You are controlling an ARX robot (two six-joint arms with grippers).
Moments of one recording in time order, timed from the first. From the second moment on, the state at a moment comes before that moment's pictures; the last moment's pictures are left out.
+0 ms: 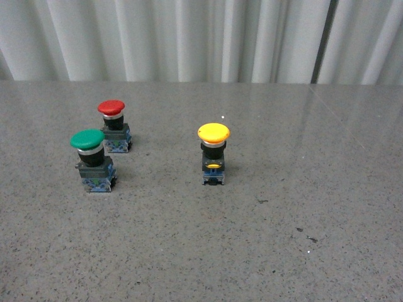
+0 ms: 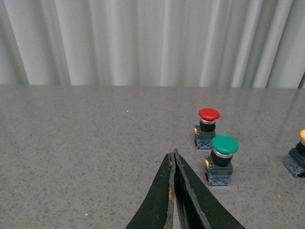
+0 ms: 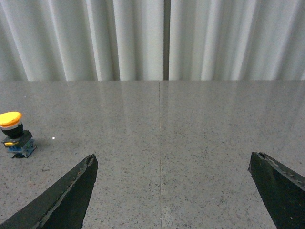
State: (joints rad) left arm 0.00 0.36 0.10 0.26 0.00 0.00; right arm 0.00 0.00 0.01 0.00 0.00 0.00
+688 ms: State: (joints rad) left arm 0.00 0.15 0.01 0.13 0.00 0.00; right arm 0.00 0.00 0.01 0.00 0.00 0.00
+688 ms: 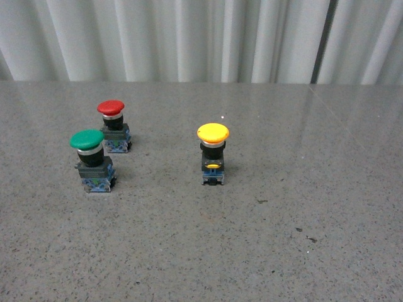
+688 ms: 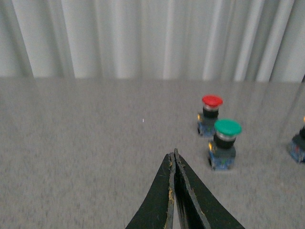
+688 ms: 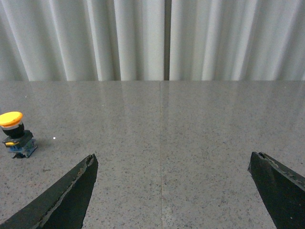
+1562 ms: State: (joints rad) left arm 0.00 0.01 0.01 0.00 0.00 0.00; right arm 0.00 0.00 0.01 0.00 0.00 0.00
